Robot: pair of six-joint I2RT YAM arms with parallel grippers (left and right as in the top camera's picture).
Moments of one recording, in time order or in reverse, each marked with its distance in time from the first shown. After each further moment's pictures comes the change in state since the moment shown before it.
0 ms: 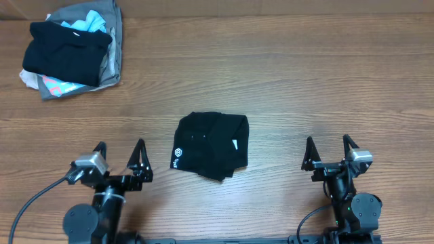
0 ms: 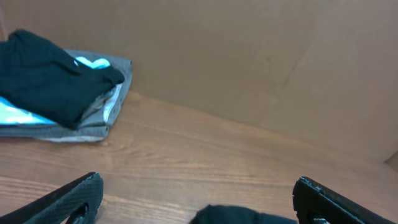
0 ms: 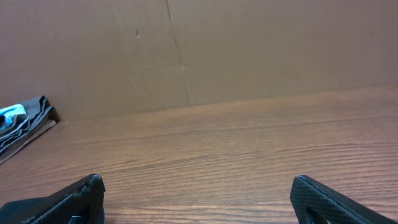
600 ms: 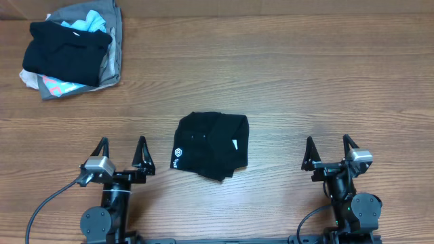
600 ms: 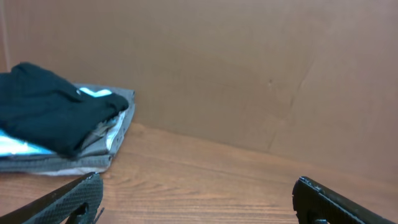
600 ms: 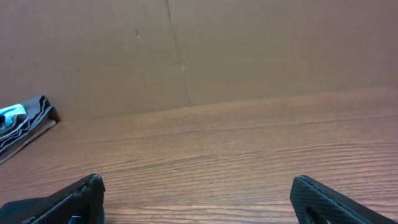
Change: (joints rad) left arm 0.001 -0.117 -0.331 0.402 -0.030 0.032; right arm 0.000 0.000 0.000 0.000 0.000 -0.001
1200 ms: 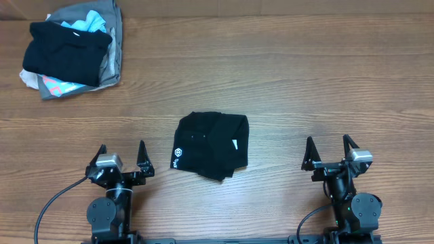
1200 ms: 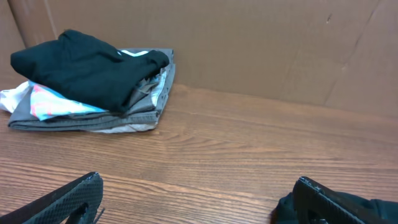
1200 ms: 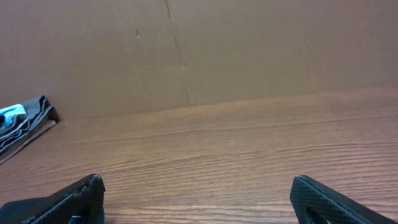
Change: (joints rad) left arm -0.003 -0.002 -0.053 -0.136 -0.111 0.175; right arm 0.000 0.000 0.000 0.000 0.000 0.001
